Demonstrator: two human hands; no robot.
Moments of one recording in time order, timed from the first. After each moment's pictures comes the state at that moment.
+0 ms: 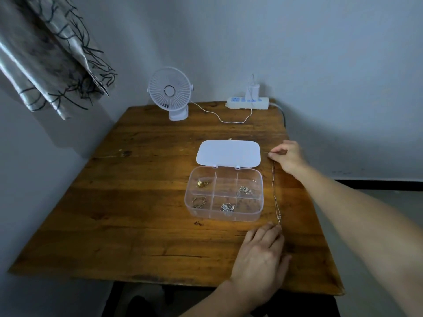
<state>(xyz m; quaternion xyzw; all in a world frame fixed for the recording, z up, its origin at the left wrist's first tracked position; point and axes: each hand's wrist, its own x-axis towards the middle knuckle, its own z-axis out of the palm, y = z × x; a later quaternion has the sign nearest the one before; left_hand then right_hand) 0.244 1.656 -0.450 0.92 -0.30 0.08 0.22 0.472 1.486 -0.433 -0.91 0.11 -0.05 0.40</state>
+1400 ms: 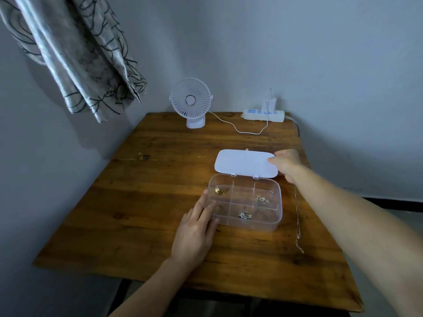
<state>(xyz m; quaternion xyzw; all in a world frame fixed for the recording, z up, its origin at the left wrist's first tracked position) 0.287 1.803 -0.448 0.95 -0.11 0.11 0.26 0.479 1.558 -0.395 -0.82 0.21 0.00 0.53</state>
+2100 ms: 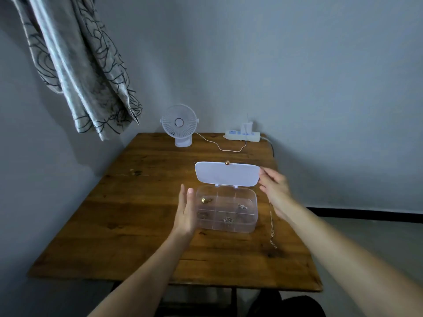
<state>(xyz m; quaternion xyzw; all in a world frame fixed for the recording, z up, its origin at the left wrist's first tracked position) 0.298 1.778 -0.386 0.76 0.11 0.01 0.65 0.356 1.558 -0.359 -0.74 0.09 -0.08 0.66</state>
